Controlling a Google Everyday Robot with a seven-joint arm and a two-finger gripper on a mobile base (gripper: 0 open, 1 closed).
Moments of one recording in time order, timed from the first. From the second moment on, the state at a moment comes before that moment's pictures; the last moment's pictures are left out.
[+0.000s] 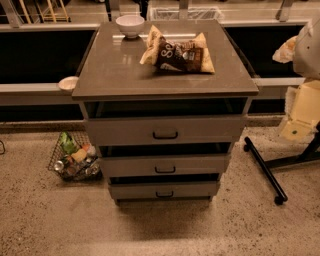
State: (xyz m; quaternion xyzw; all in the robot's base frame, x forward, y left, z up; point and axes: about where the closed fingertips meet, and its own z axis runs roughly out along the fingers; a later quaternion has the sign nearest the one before) arm 0.438 -0.216 0.979 -0.60 0.78 -0.04 0.16
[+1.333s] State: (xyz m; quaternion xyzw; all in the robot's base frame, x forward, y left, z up) arm 0.463 -0.174 0.798 -0.69 0.70 0.06 0.18
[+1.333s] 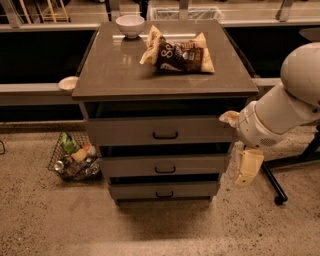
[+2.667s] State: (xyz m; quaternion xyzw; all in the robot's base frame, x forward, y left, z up) arm 0.495 -0.176 0.645 -0.71 0.62 0.19 0.27
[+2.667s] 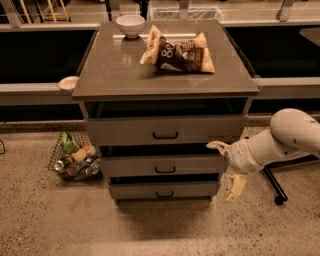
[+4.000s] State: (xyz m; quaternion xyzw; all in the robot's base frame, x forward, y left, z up) arm 0.522 -0.192 0.526 -0.71 0.63 0.15 0.26
